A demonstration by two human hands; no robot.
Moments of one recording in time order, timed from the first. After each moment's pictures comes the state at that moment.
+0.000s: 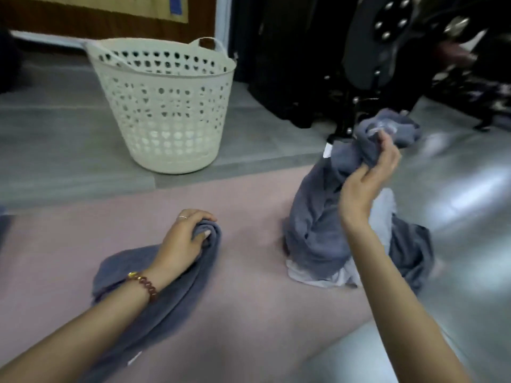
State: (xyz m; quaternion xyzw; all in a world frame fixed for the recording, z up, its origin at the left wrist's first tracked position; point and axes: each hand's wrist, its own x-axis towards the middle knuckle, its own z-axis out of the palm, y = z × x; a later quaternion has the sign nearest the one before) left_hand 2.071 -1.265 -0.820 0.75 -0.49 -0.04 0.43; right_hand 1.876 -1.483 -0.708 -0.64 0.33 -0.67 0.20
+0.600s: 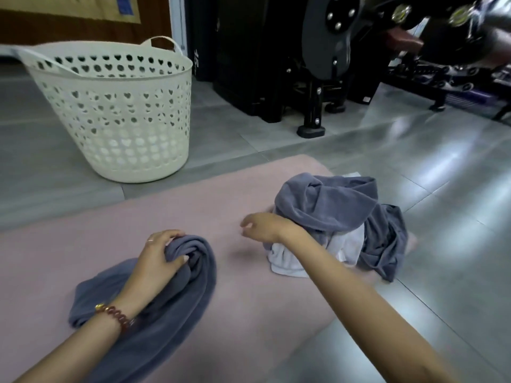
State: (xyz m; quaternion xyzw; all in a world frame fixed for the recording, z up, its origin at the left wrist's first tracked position) left_hand 2.060 -1.271 -0.846 0.77 -0.44 -0.11 0.44; right_hand 1.900 -1.449 -0.764 -0.90 0.36 0.17 0.20
